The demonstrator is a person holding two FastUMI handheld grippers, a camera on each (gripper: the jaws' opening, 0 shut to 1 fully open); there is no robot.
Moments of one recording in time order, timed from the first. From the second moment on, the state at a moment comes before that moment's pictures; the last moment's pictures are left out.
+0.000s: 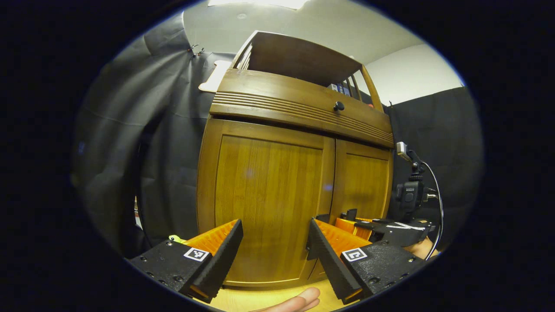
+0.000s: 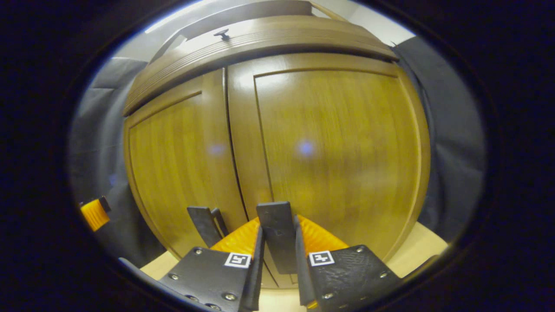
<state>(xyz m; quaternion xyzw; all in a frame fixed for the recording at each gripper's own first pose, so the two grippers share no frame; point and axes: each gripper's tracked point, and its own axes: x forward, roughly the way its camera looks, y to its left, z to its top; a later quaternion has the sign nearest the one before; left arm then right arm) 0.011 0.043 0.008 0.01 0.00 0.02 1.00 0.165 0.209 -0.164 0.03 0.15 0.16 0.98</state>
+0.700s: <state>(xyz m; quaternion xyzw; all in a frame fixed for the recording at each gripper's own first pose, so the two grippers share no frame) 0.018 0.062 -0.003 0.02 0.01 0.06 1.00 0.102 0.165 -0.139 0.05 0.19 0.21 0.96</state>
